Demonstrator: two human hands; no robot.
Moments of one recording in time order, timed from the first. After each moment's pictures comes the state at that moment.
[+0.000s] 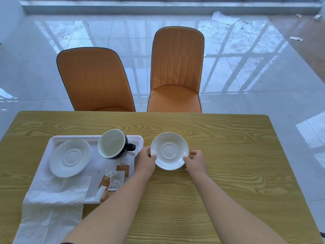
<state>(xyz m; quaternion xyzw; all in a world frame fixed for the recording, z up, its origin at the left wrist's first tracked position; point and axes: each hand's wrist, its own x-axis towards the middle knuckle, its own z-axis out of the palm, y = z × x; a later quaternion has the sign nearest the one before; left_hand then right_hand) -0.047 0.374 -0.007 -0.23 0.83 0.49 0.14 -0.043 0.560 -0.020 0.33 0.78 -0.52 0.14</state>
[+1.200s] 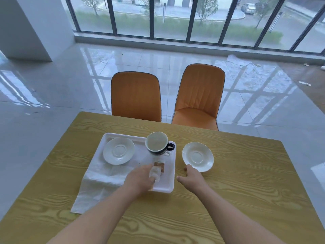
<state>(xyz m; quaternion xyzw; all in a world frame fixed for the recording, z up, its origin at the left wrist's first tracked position) 0.059 0.216 0.057 -0.03 0.95 0.21 0.21 0.033 0.439 0.053 0.06 0.92 -0.29 0.25</state>
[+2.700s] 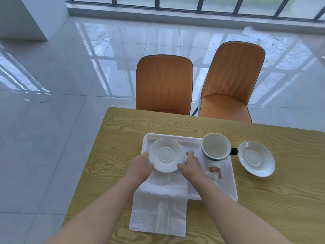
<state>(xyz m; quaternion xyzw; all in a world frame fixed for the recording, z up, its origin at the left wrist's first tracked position) -0.005 -0.014 0.013 -0.12 0.93 0.28 0.23 -0.026 0.195 0.004 0.13 0.90 -0.34 0.25</state>
